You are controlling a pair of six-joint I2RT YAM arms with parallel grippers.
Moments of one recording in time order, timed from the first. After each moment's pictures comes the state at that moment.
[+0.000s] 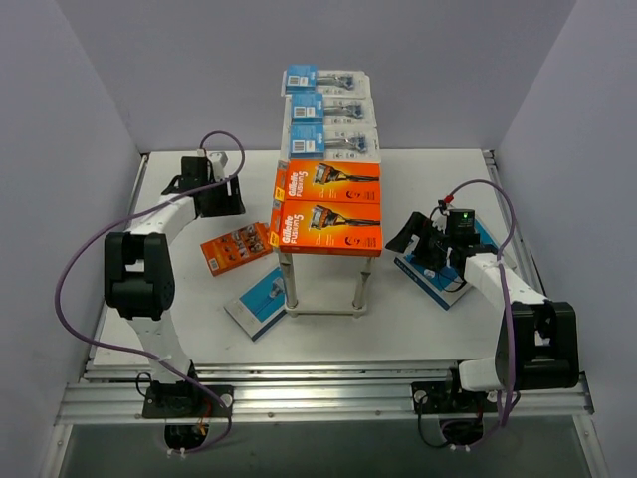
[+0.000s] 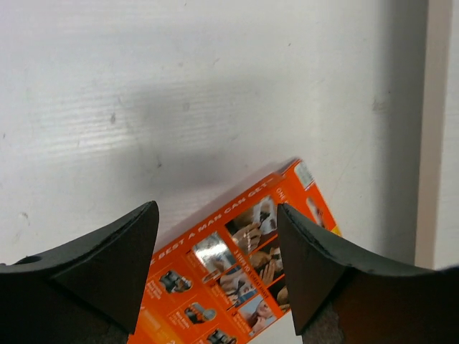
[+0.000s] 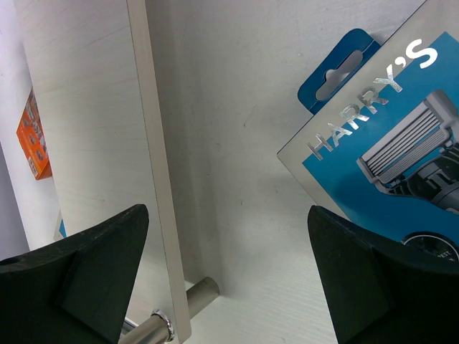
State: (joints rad) left arm -0.06 1.90 1.38 -0.31 0.21 -0.15; right arm 0.03 1.37 0.73 -0.16 -0.42 0.55
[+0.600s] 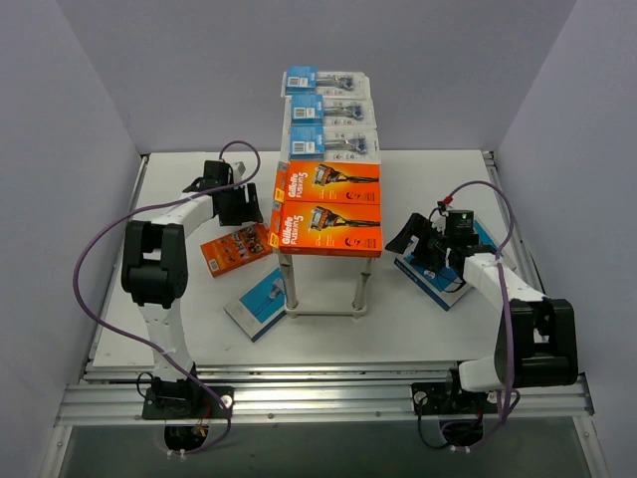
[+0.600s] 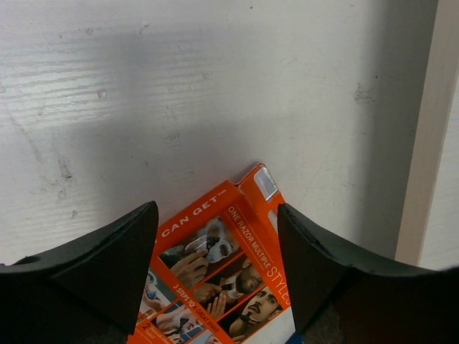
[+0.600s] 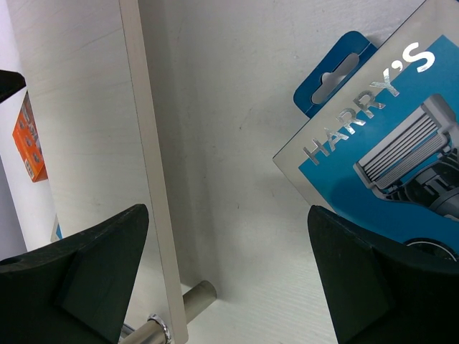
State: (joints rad) left arm -0.15 2.05 1.50 -0.38 0.22 -0.24; right arm 0.03 1.39 0.73 -0.14 -0.42 0.55
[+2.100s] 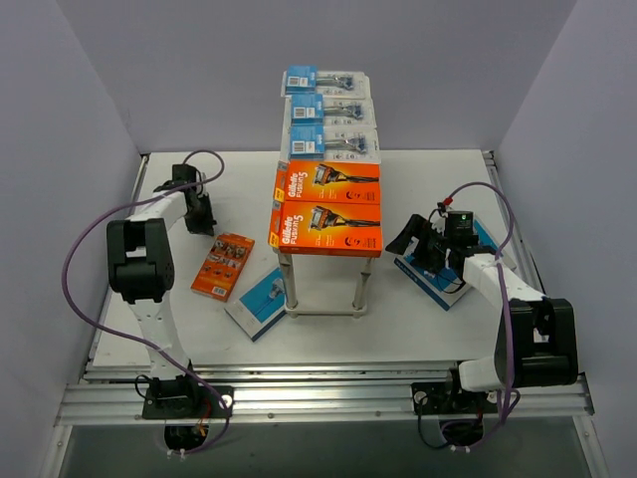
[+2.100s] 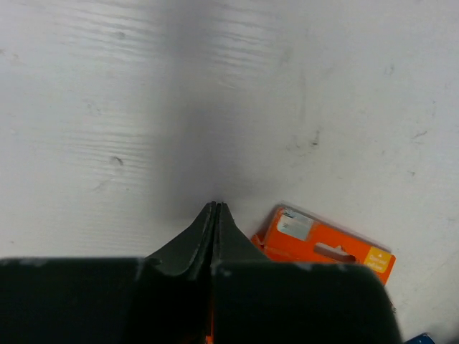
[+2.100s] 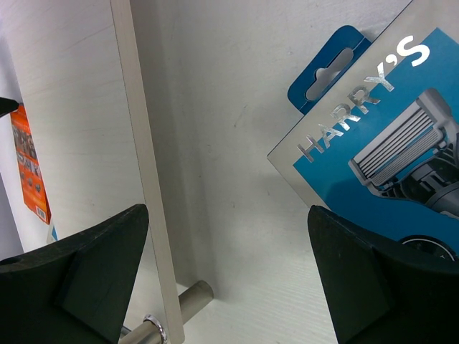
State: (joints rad) left arm 0.01 2.10 1.53 -0.55 0.05 -0.20; right arm 0.03 1.39 0.72 -0.14 -0.41 0.55
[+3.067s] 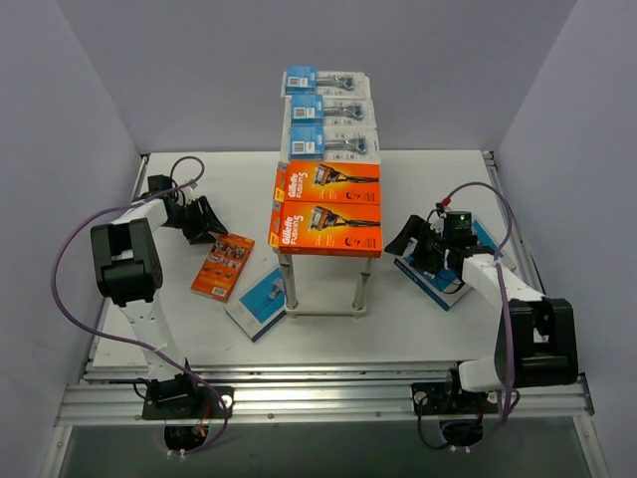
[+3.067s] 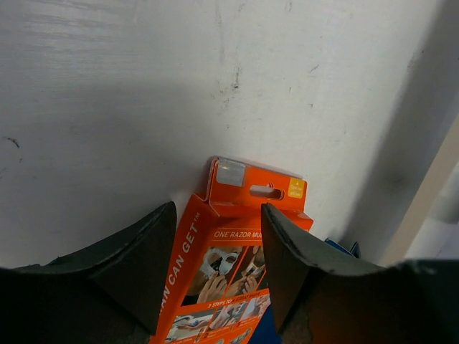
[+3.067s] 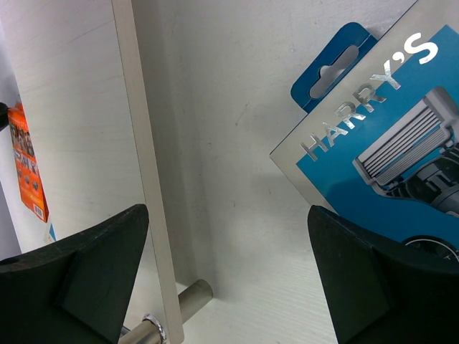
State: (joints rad) left arm 0.16 2.09 1.46 -0.52 0.55 -0.26; right arm 0.04 1.39 0.72 -0.14 -0.40 0.54
